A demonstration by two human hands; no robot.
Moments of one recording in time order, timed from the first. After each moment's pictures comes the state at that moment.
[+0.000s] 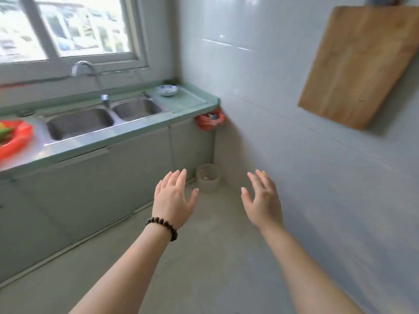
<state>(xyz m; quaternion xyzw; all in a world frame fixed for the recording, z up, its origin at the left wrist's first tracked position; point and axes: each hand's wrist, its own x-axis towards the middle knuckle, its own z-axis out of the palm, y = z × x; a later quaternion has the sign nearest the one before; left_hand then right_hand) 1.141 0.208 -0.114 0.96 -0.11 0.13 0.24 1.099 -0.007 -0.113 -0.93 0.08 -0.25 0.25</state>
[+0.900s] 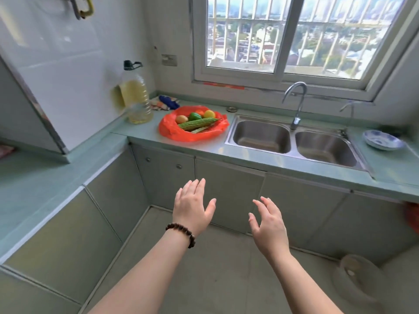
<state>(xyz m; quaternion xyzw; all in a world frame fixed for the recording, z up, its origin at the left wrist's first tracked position) 1.233 0.486 -0.128 0.91 0.33 0.18 0.14 1.353 0.320 -0.153 -0.89 -0.33 0.00 0.32</state>
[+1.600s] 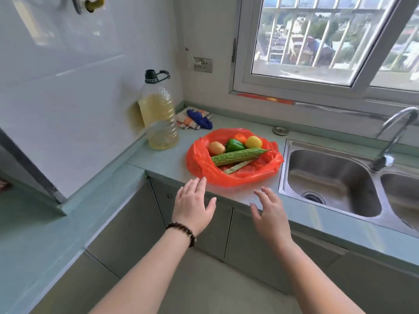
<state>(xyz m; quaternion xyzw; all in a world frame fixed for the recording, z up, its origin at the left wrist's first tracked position) 1.361 0.833 -0.141 0.90 0.38 0.16 0.13 1.514 0.696 -0.159 -0.86 -0.39 0.04 0.33</state>
